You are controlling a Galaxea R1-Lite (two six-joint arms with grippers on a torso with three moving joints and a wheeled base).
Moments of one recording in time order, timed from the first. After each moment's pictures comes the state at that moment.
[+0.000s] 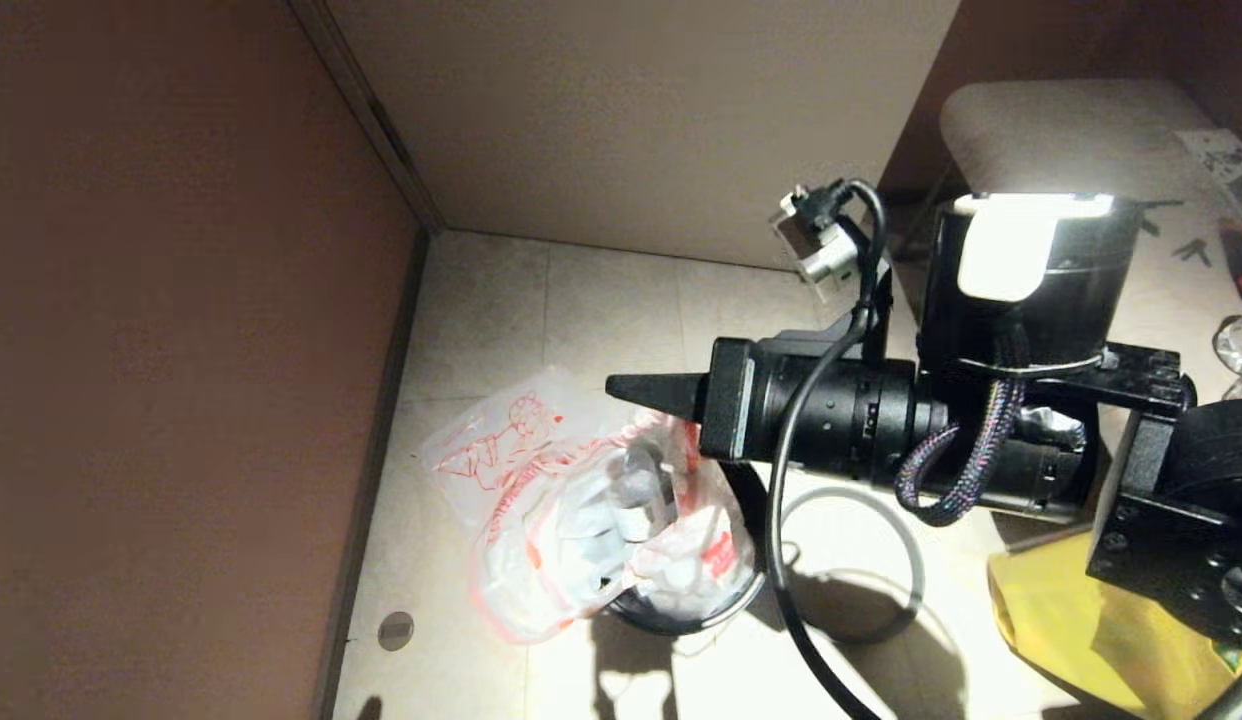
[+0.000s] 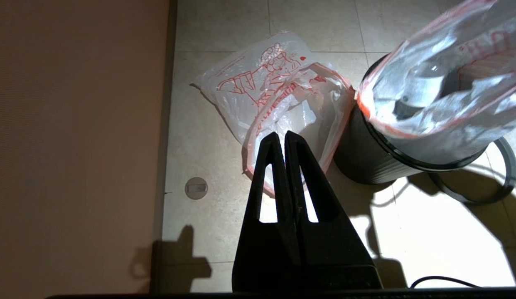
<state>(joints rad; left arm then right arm) -0.01 0.00 -0.01 0.02 0.02 -0.06 0.83 1.70 -1.14 -0.50 0.30 0.59</state>
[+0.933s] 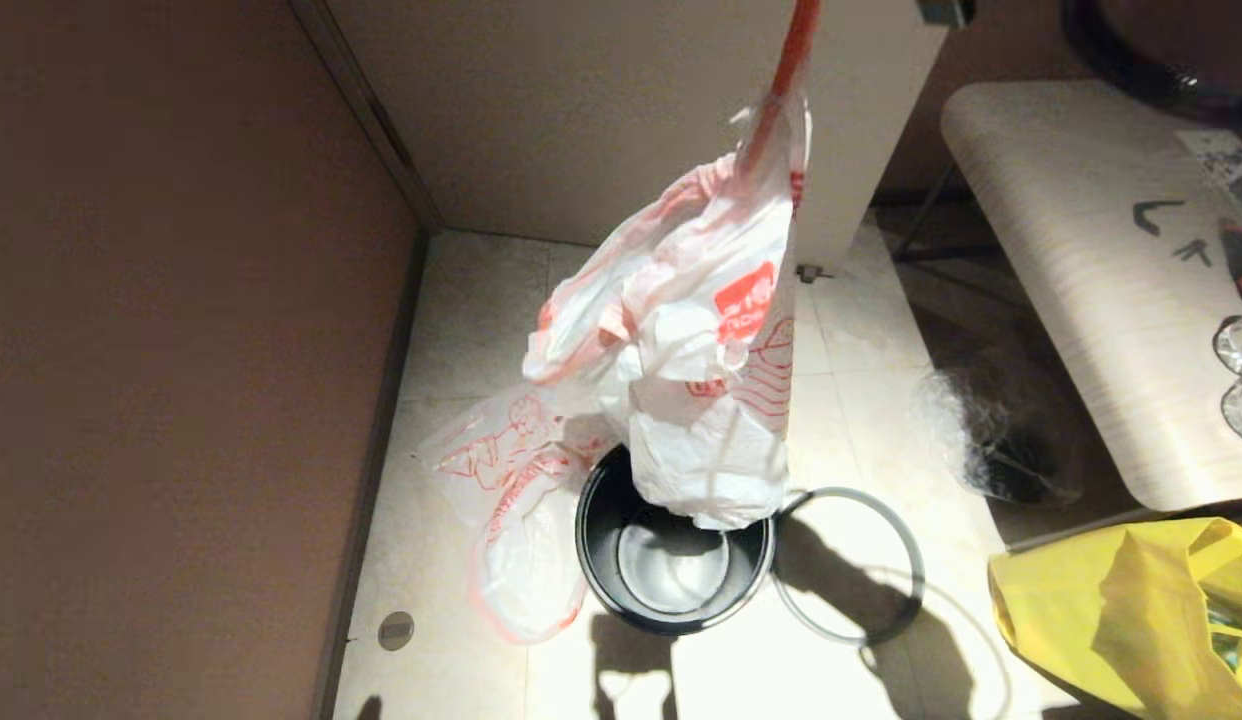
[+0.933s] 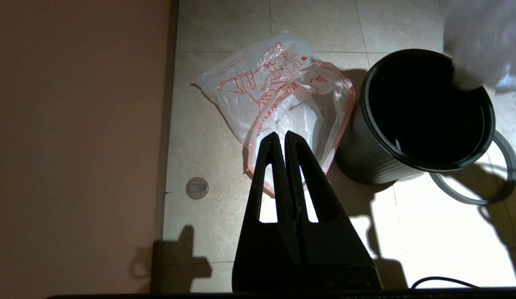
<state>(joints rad) -0.01 0.00 -0.01 0.02 0.02 -0.06 0.92 1.66 -1.91 0.03 -0.12 0.31</state>
